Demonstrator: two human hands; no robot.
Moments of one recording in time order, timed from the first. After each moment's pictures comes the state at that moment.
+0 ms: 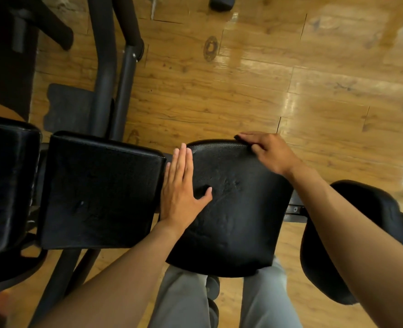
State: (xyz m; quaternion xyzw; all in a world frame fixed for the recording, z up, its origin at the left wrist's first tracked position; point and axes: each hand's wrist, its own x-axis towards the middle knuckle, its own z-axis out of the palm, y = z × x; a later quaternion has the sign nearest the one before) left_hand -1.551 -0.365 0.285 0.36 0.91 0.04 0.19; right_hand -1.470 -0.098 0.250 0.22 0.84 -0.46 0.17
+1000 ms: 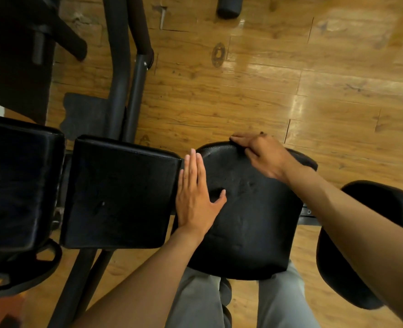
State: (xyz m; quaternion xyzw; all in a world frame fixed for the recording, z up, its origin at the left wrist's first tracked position) left_hand -1.540 -0.368 0.291 0.33 0.93 0.01 0.17; right_hand -1.502 -0.132 0.275 0.15 0.88 -0.41 0.17
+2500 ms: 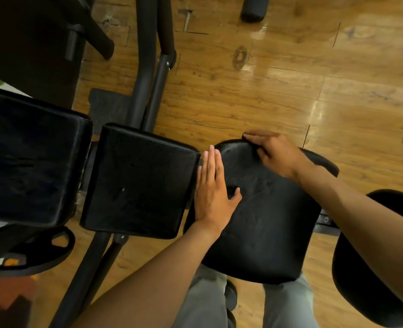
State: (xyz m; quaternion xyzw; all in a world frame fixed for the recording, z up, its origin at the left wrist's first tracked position) left_hand -1.534 -0.365 0.292 0.30 0.93 0.05 0.19; right_hand -1.509 -0.141 0.264 0.09 0.91 -0.39 0.13
